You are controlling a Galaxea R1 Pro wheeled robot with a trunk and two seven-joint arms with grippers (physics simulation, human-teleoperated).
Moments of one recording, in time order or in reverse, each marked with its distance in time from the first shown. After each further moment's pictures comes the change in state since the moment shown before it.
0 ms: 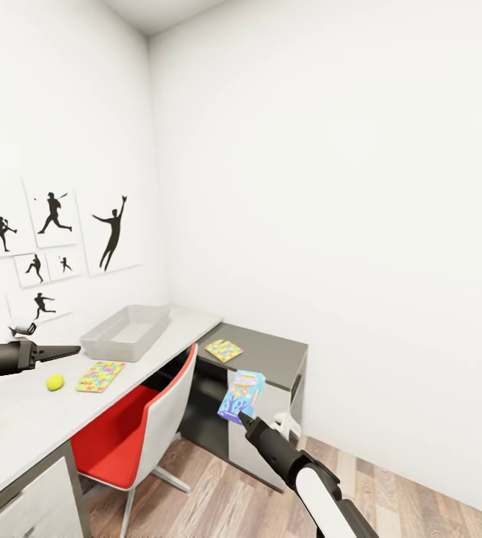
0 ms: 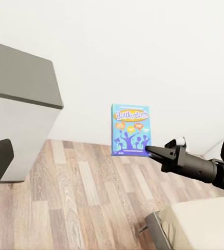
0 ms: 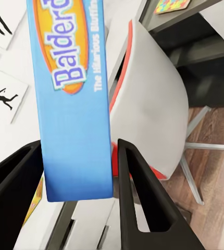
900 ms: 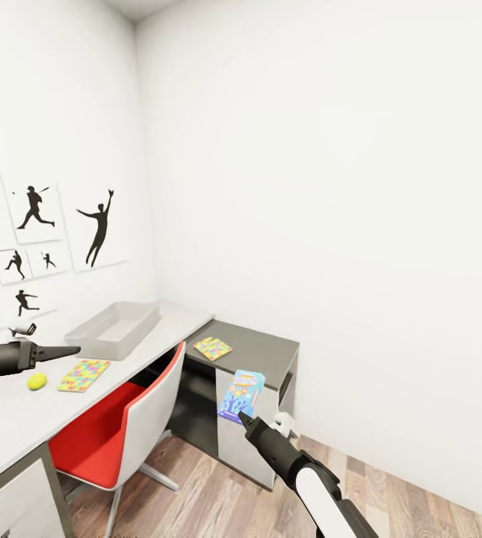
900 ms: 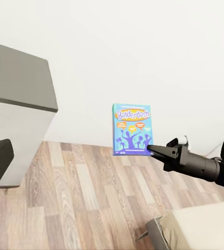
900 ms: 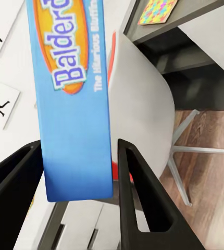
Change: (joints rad) left arm 0.000 0.000 0.000 0.001 0.000 -0.021 0.000; right arm 0.000 0.000 0.000 -0.001 0.000 -0.001 0.000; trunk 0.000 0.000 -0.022
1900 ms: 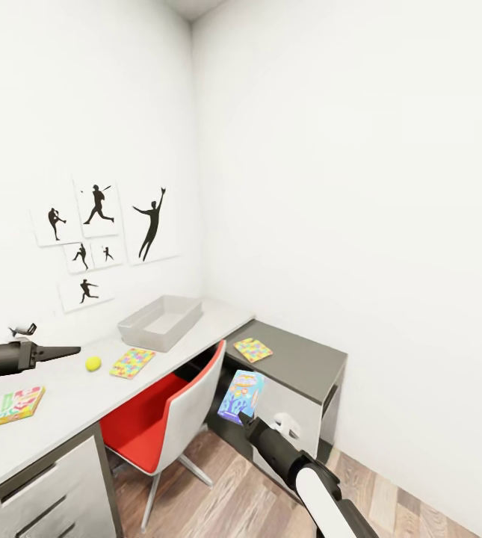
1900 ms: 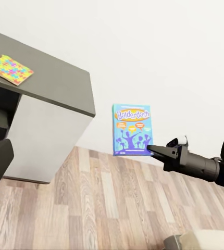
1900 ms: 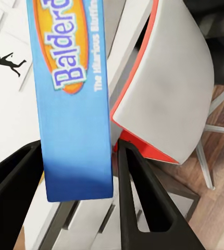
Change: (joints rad) left arm 0.000 -0.001 0.000 0.000 0.000 0.000 0.000; right arm 0.000 0.000 0.000 0.001 0.001 0.000 0.001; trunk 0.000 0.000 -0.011
